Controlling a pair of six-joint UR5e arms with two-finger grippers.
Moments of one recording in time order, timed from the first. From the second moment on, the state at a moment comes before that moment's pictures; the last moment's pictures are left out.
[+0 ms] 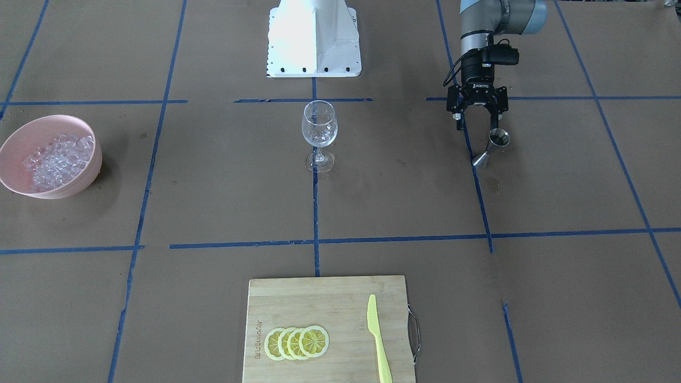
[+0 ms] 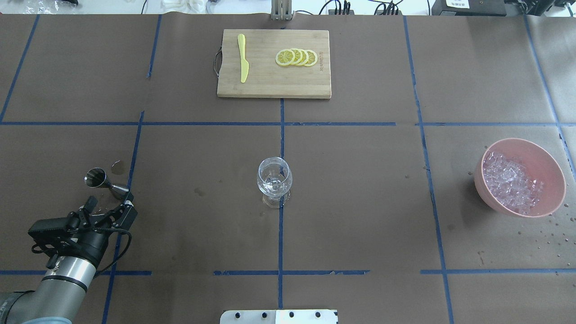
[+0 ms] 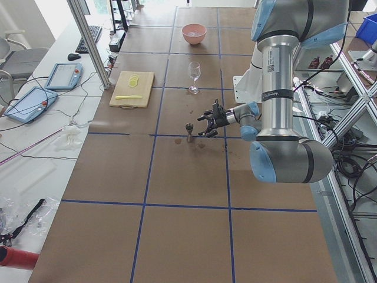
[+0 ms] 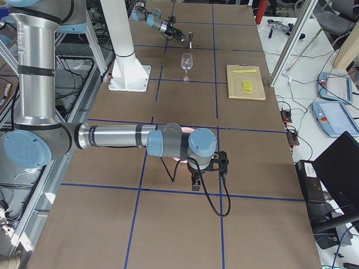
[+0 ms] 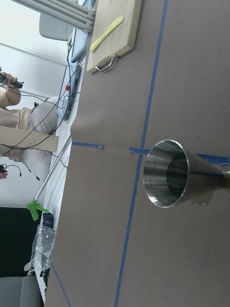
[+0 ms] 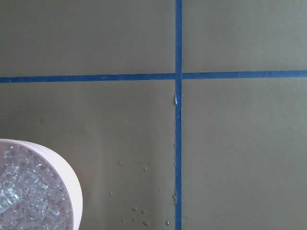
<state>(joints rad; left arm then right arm) -0.02 -1.40 -1.90 -2.23 -0.45 -1.71 1.60 -1.64 1.70 -1.67 2.44 -0.03</state>
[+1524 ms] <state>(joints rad) -0.09 -1.46 -1.78 -2.23 -0.43 -1.68 1.60 -1.64 1.71 -1.67 2.44 -0.03</state>
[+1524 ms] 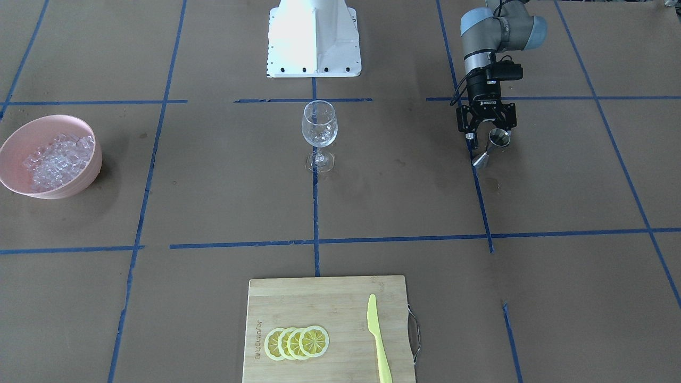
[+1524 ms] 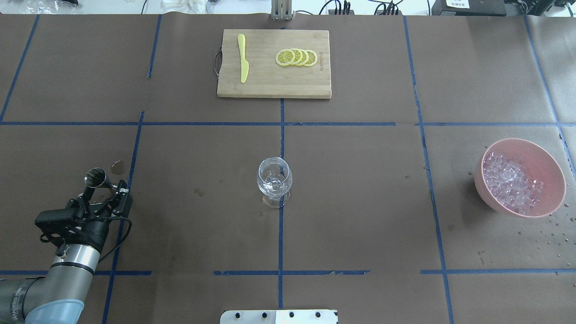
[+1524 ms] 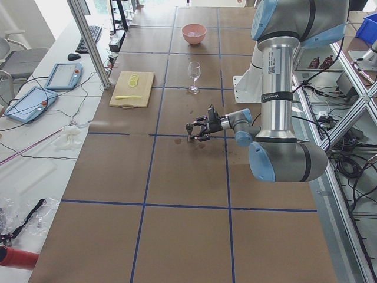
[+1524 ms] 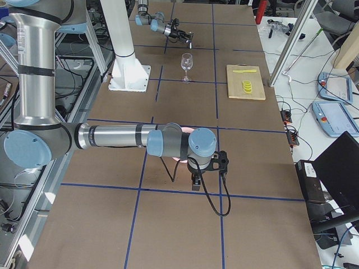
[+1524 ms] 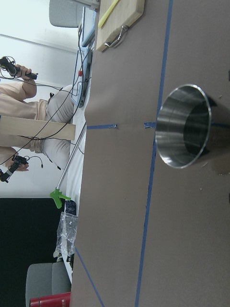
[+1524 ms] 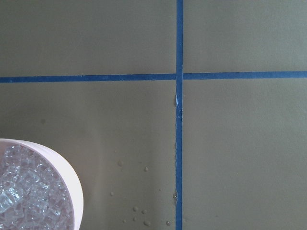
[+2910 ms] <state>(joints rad) -0.11 -1.51 -1.72 -2.23 -0.43 -1.66 1.60 -1.64 1.71 -1.67 2.44 -0.03</state>
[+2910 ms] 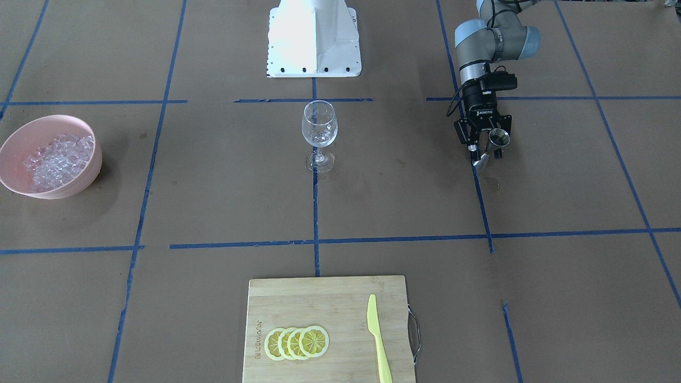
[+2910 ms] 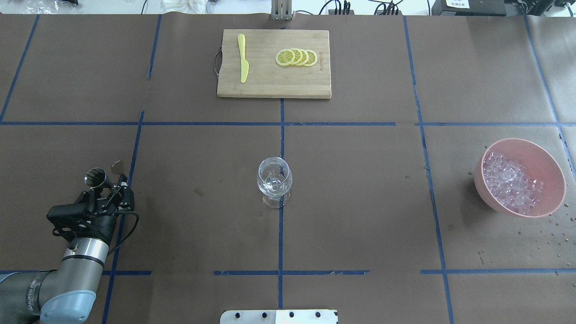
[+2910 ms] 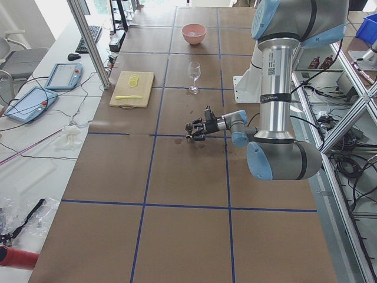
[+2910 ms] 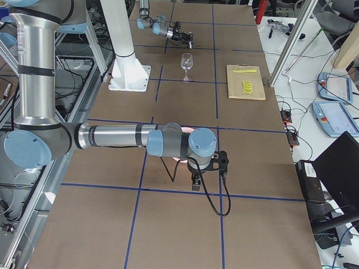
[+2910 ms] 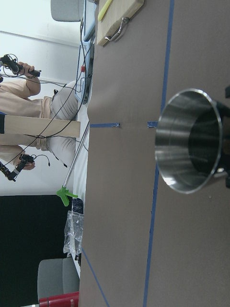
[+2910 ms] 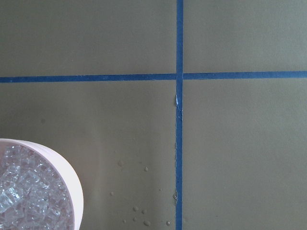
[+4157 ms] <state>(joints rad) -0.16 -1.50 -1.83 -2.25 -0.43 -1.61 1.60 -1.64 1.70 -1.67 2.44 -0.03</state>
